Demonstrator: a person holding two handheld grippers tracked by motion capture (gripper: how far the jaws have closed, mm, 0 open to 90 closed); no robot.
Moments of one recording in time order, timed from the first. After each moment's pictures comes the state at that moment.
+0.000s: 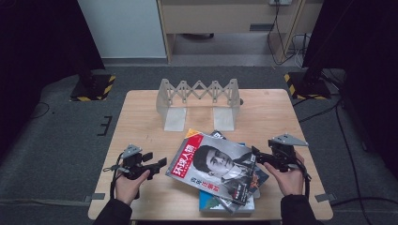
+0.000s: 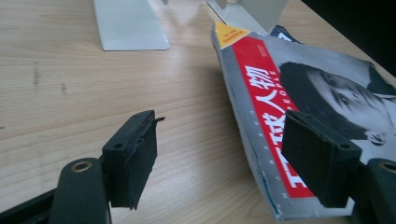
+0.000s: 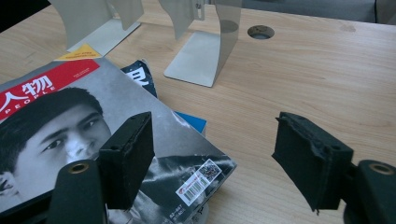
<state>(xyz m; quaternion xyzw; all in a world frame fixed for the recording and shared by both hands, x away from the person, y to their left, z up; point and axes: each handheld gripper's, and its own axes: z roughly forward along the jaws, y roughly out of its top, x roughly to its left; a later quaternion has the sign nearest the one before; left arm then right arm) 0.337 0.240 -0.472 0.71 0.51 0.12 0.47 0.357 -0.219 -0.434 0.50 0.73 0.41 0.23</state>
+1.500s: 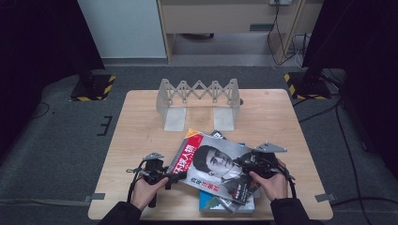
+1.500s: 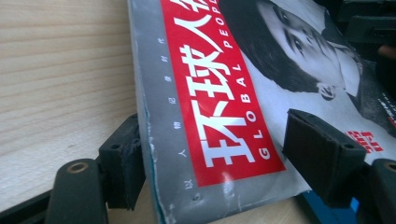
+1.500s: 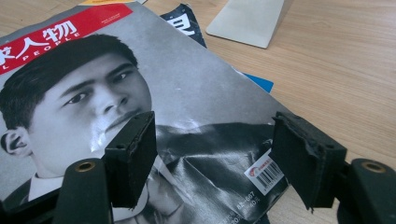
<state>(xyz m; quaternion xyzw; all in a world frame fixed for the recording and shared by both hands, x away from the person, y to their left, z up) 0.339 0.190 -0.505 0.74 0.50 -0.03 0.45 0.357 -0.186 -0.478 0.47 0.77 0.40 0.18</state>
